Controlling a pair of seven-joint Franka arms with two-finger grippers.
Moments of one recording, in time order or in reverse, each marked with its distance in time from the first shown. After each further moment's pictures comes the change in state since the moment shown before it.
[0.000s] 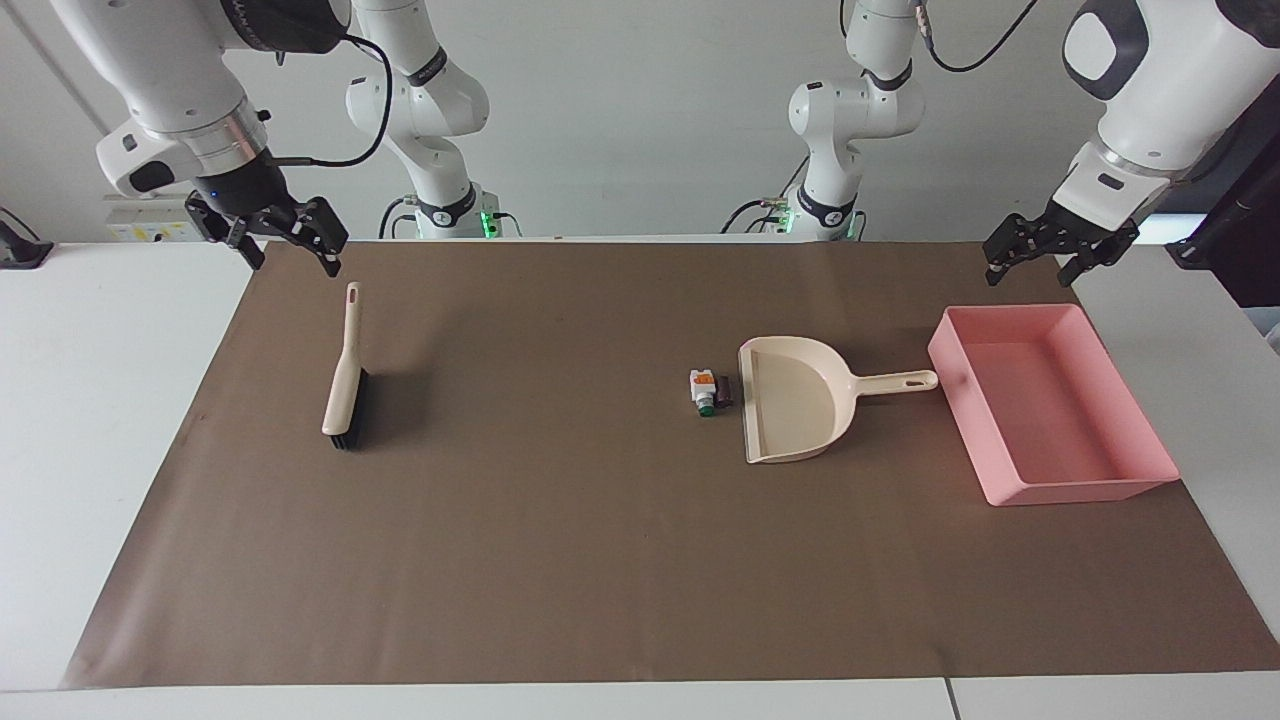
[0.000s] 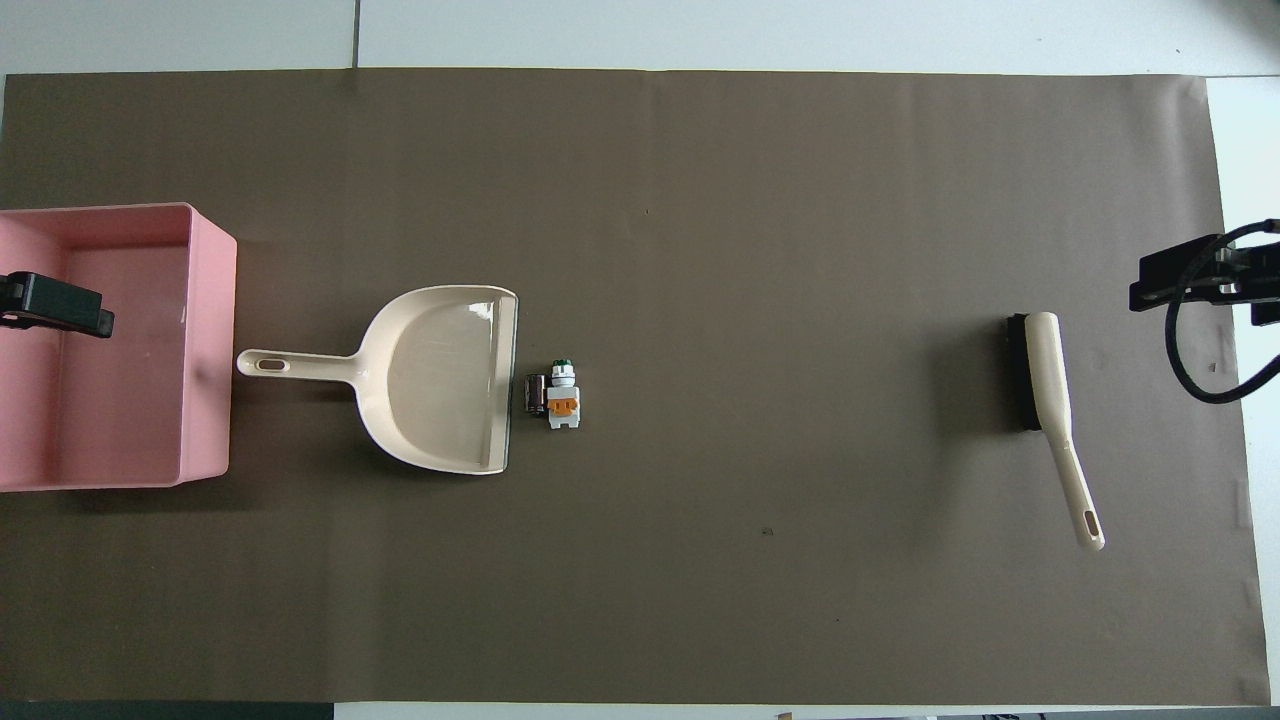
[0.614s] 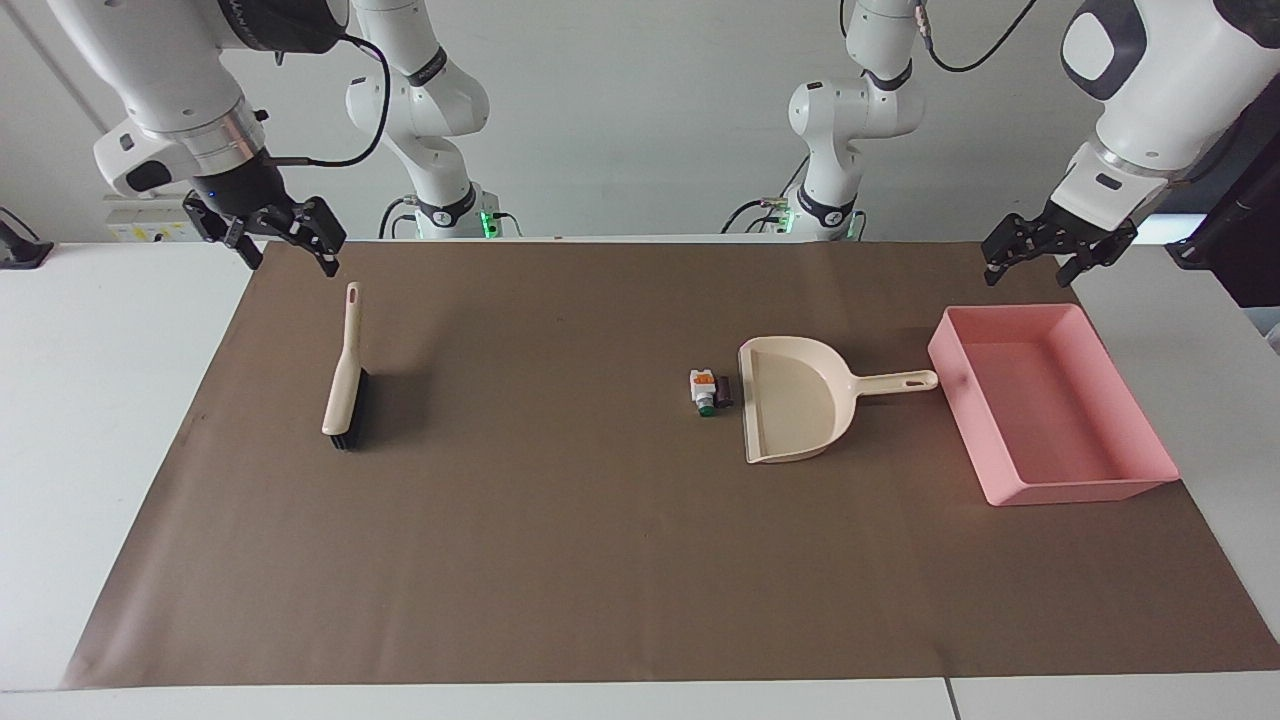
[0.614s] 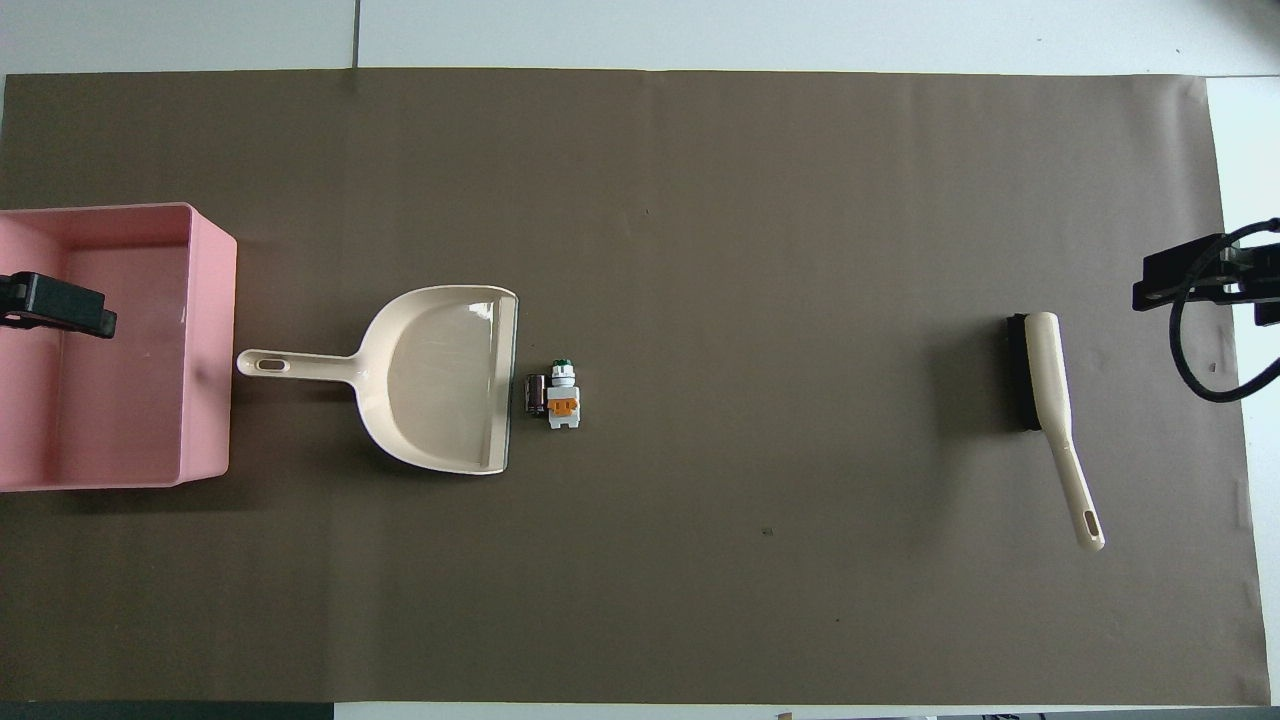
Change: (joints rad) left arm -0.001 0.000 -0.003 0.000 0.000 -0.001 0.000; right arm -0.003 0.000 -0.002 0.001 0.000 0.000 0.000
